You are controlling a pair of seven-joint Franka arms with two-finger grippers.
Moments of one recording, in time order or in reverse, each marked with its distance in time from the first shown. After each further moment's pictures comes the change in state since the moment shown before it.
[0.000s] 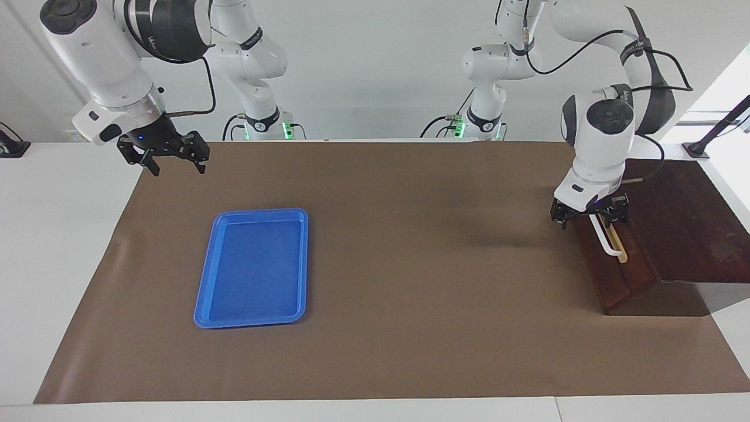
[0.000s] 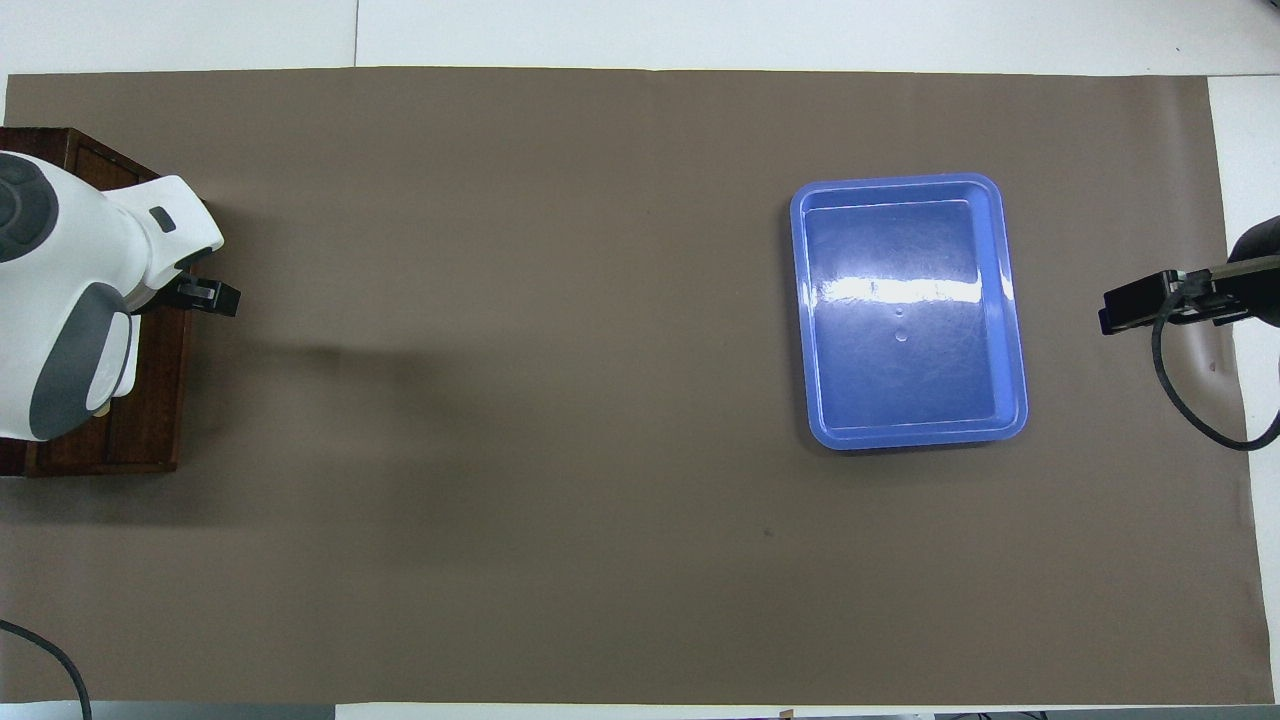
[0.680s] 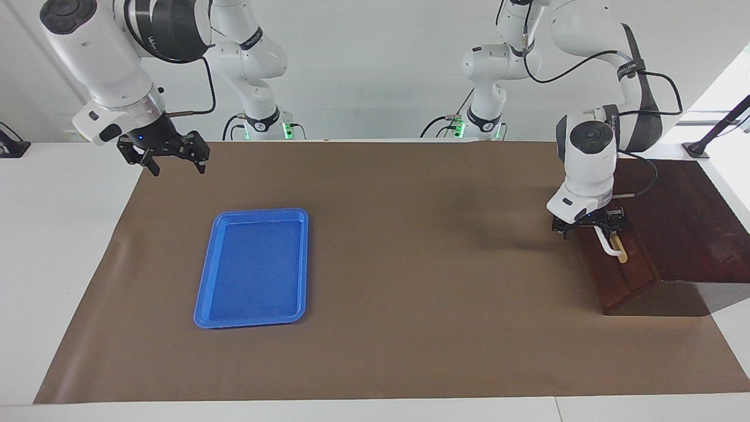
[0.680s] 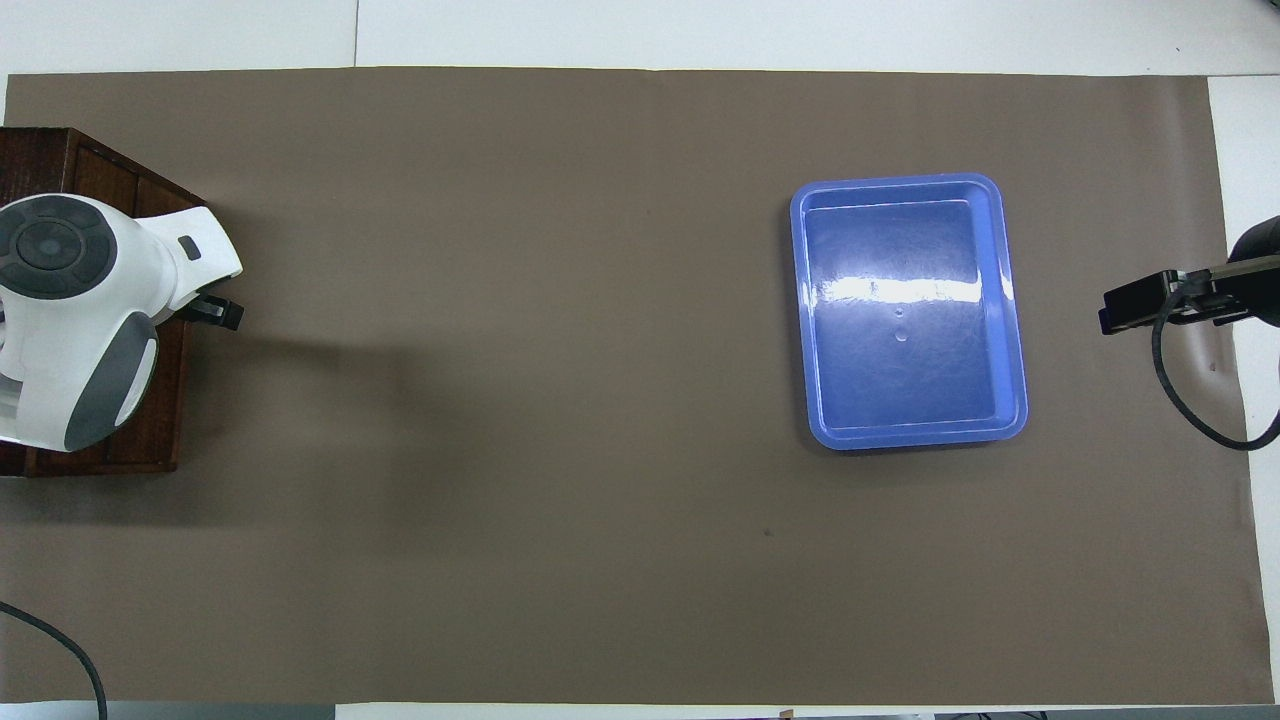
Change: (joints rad) left arm 0.015 0.014 0.008 -0.072 0.097 0.091 0.004; right arm 0.000 0.000 0.000 0.000 0.000 0.000 0.000
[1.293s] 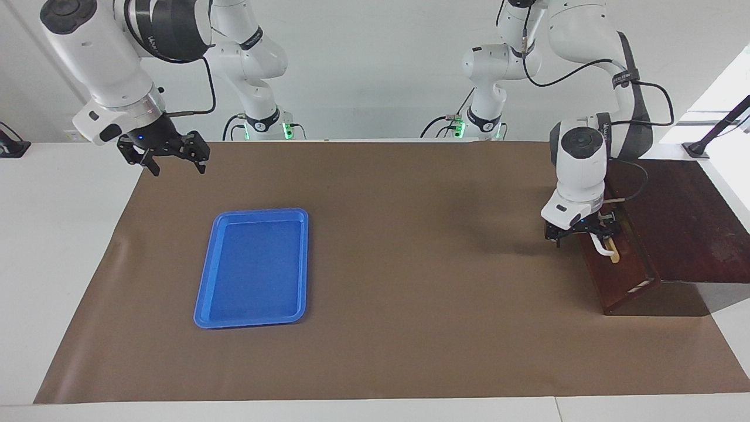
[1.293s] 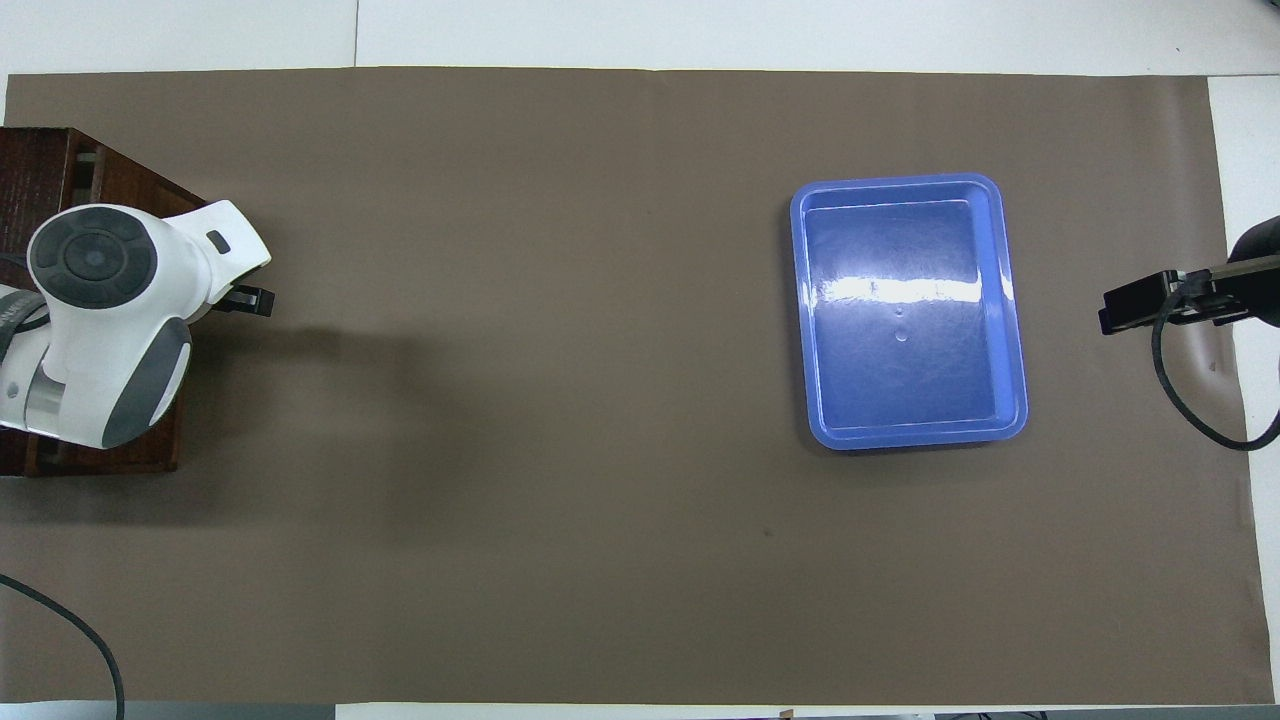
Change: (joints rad) left arm -0.037 0.039 -0.009 -0.011 0.007 0.087 -0.200; right arm 0.000 0.000 0.000 0.000 0.000 0.000 0.000
